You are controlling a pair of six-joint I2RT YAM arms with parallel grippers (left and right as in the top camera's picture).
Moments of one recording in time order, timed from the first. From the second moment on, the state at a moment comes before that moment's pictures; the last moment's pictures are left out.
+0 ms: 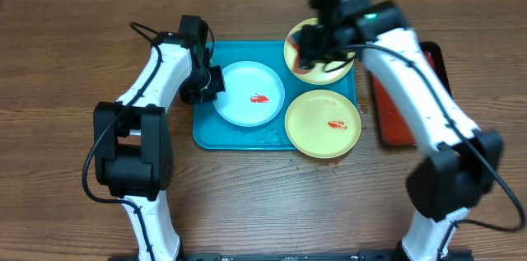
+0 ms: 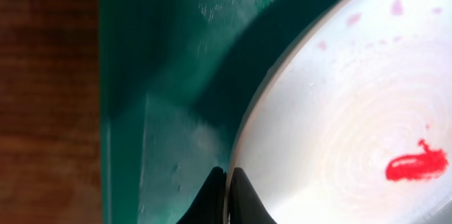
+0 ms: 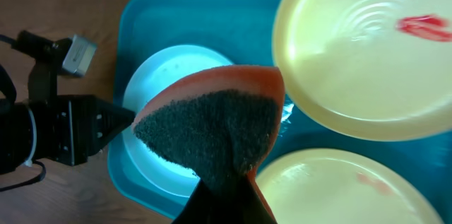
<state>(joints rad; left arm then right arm) -0.13 2.09 1.56 -0.97 0.13 -0.34 0.39 1.97 1.87 -1.00 -0.27 0.37</state>
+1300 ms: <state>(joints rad) -0.13 2.09 1.46 -0.80 0.15 -0.34 0.58 2.38 1.90 -0.78 -0.32 0.54</state>
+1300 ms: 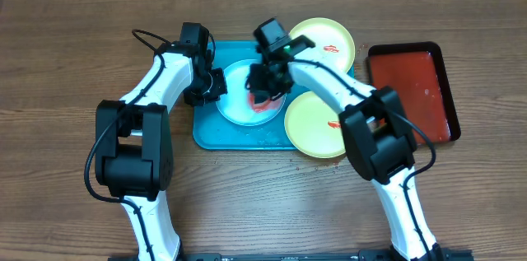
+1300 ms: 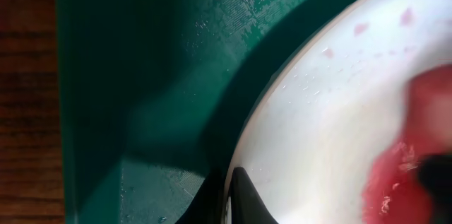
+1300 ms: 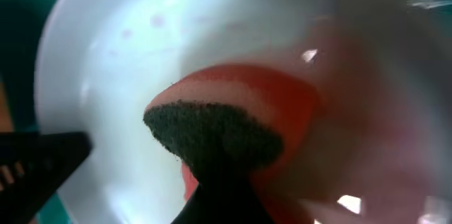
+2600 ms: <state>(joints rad) -0.13 2.09 1.47 -0.80 0.15 -0.34 0.59 2.48 2.08 -0.86 -0.41 0.40</state>
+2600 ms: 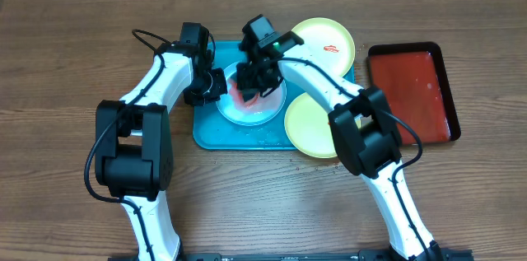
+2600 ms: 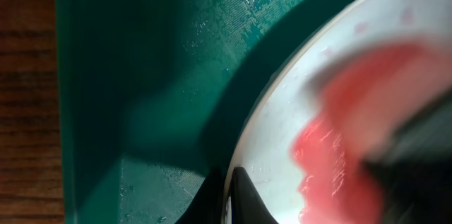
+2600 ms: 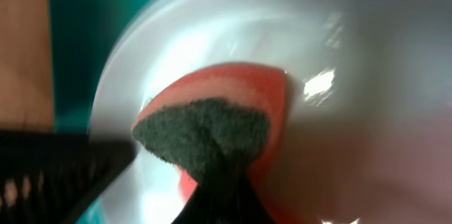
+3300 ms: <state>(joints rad) -0.13 2.09 1.47 -0.80 0.16 -0.34 0.60 2.44 2.08 -1.03 0.07 0.36</state>
